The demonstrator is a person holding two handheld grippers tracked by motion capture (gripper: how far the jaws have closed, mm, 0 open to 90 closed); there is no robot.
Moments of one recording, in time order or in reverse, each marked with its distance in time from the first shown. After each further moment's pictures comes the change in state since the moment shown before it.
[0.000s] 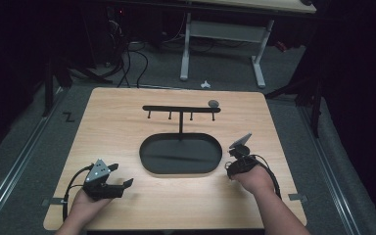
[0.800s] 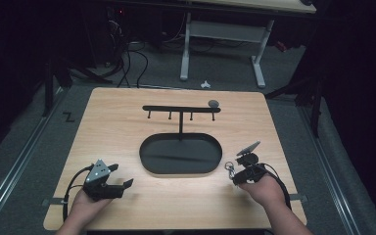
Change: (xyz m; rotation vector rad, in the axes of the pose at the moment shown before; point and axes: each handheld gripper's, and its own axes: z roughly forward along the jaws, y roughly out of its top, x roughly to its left) left arm -0.001 0.000 0.000 0.005 0.002 0.002; right arm -0.004 -0.034 -0.014 -0.048 -0.056 -0.025
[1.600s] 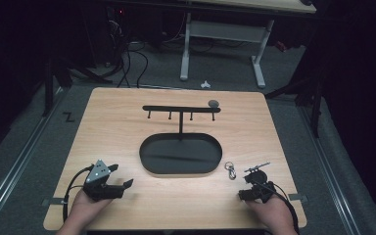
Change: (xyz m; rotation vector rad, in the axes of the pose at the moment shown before) left arm -0.001 -0.001 0.000 0.001 0.005 -0.002; right arm -0.003 -0.059 0.008 -0.125 -0.061 -0.021
